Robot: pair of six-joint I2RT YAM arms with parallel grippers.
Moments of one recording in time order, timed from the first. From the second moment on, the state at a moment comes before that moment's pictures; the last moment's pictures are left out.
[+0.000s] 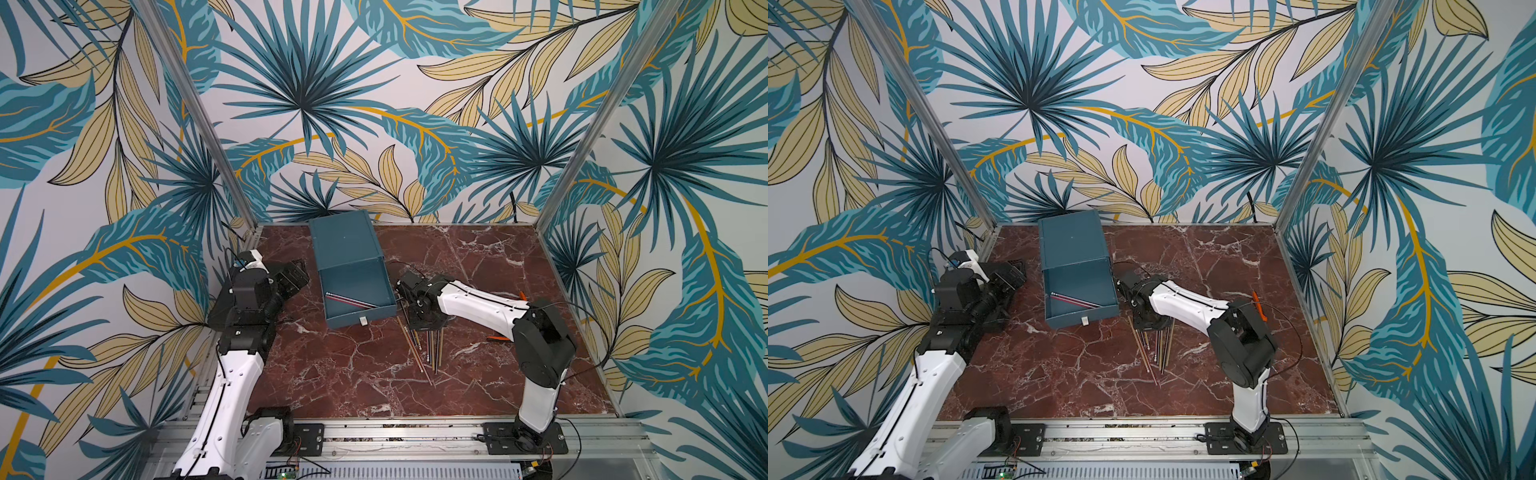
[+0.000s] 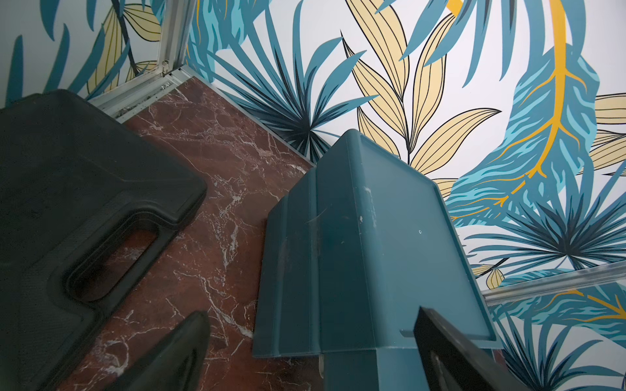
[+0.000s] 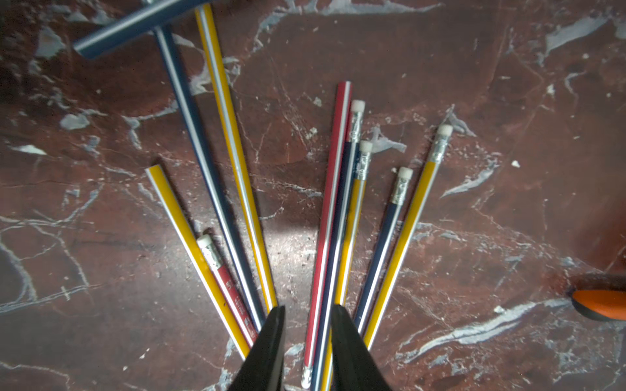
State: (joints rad) left arm 0.05 0.91 0.77 -0.21 0.09 -0.68; right arm 0.73 1.89 1.39 -0.95 0.20 0.71
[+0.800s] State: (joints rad) left arm 0.05 0.91 0.77 -0.21 0.09 -0.68; right arm 0.69 1.96 1.32 -0.86 0.14 0.73
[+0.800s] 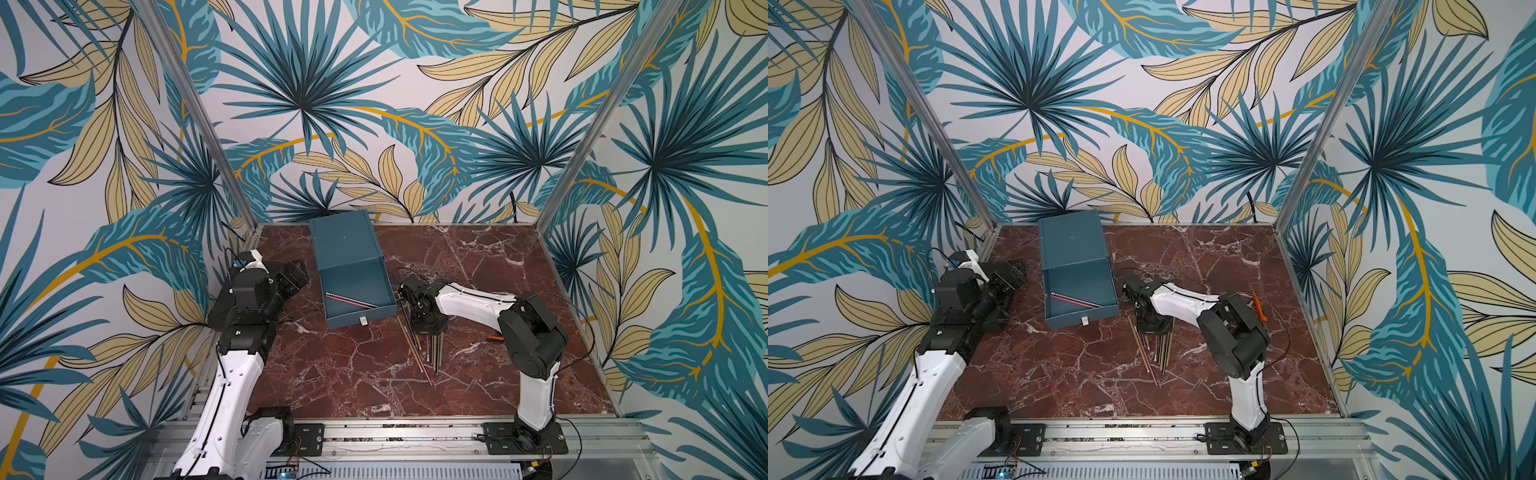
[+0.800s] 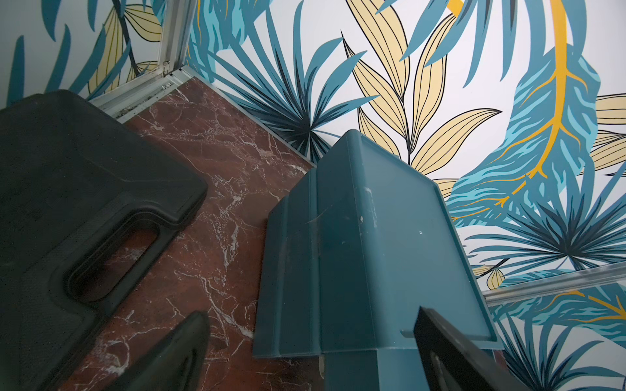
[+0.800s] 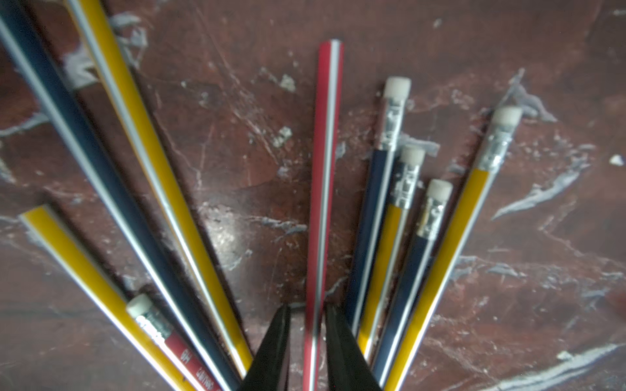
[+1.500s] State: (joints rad) left arm 0.05 0.91 0.77 -0.21 0.09 -0.68; right arm 0.66 1.95 1.31 -0.83 0.08 0.73
